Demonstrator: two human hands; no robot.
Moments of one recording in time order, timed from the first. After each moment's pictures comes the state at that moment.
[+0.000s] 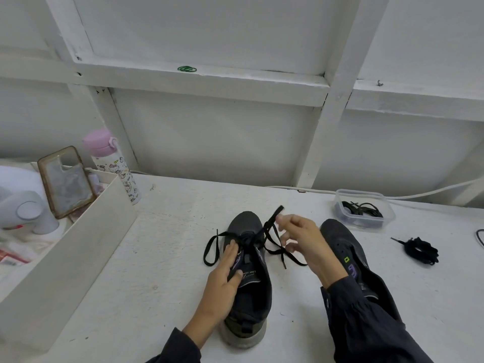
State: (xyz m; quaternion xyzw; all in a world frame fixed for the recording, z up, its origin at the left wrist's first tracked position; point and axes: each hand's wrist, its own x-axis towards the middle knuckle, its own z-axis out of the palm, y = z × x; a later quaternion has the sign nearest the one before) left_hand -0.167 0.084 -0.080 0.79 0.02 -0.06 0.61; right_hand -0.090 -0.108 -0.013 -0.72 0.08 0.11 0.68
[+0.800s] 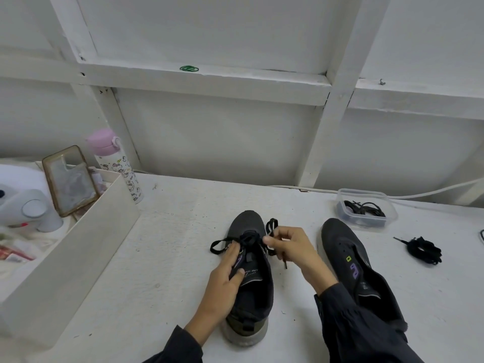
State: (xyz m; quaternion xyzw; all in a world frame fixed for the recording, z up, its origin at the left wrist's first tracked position) left_hand -0.167 0.084 -0.077 0.79 0.02 -0.06 0.61; right_hand -0.102 -0.092 -0.027 -0.78 0.04 0.13 0.61
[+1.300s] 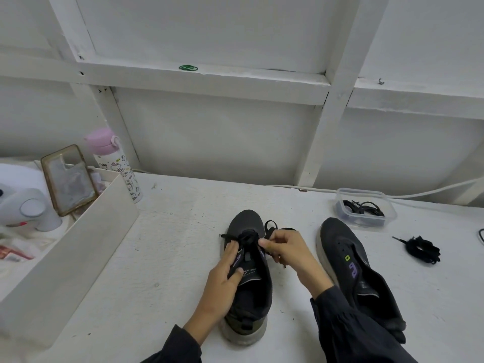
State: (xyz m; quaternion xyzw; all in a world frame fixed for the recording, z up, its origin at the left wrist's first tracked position) left_hand -0.167 0.084 -0.079 0.79 0.03 -0.06 0.61; right_hand -0.107 -0.088 -0.031 -0.78 0.04 0.15 0.61
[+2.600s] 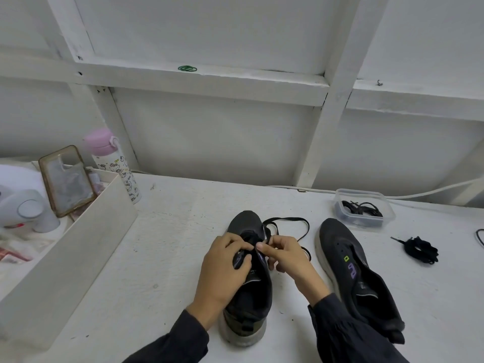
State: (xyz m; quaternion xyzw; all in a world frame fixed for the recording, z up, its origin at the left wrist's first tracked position) left_hand -0.153 0.083 -0.049 0.89 -0.08 0.14 0.42; right_hand -0.115 -0.082 -0.039 -0.77 0.05 0.15 0.62
